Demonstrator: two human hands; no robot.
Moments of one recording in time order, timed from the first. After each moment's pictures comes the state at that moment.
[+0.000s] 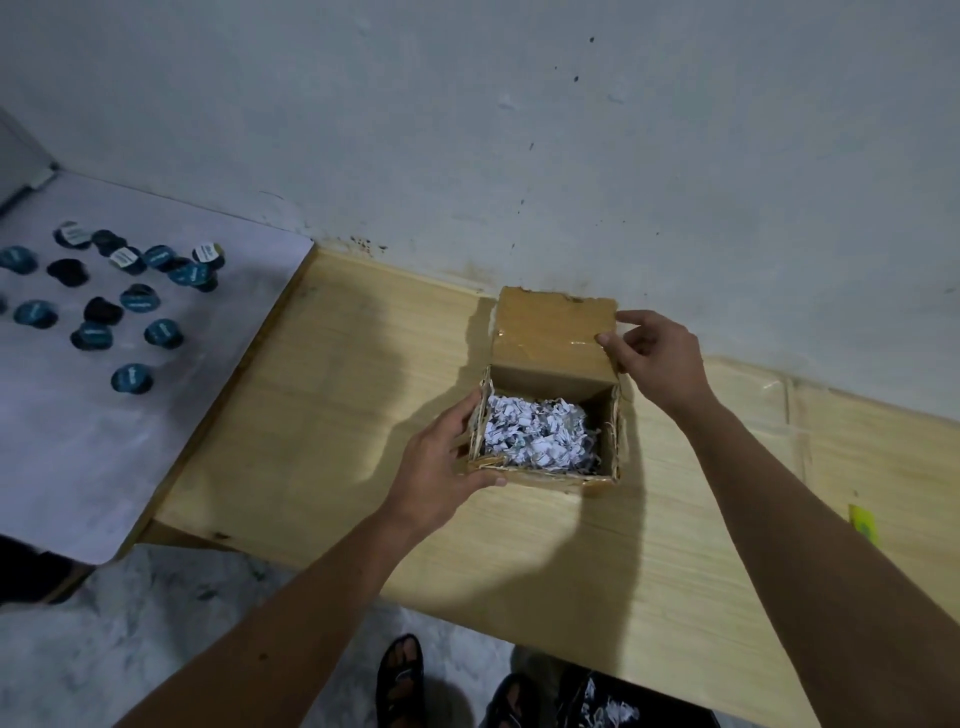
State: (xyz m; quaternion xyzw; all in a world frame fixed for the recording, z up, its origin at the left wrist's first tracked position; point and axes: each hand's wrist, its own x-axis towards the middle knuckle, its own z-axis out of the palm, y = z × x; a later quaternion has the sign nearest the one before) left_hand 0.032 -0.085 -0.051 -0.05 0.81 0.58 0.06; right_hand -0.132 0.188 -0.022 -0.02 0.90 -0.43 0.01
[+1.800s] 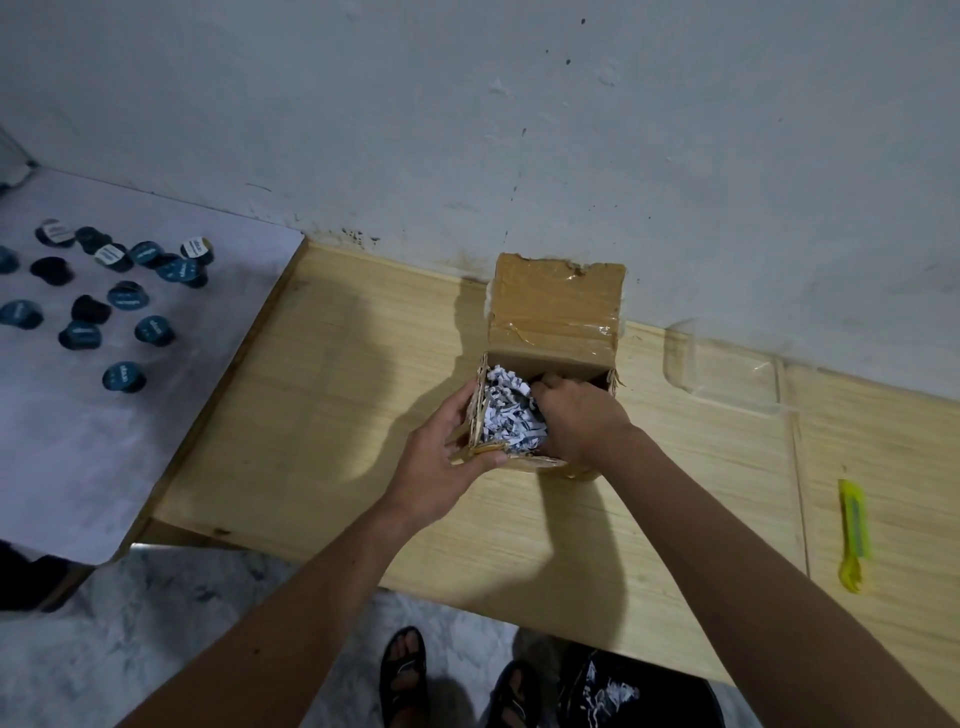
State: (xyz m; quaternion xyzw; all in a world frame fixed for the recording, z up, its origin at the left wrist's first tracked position) left_hand 0.036 -0.086 -0.049 -0.06 0.76 0.64 0.09; right_hand -0.053 0.104 -0.011 -0.24 0.95 0.02 0.18
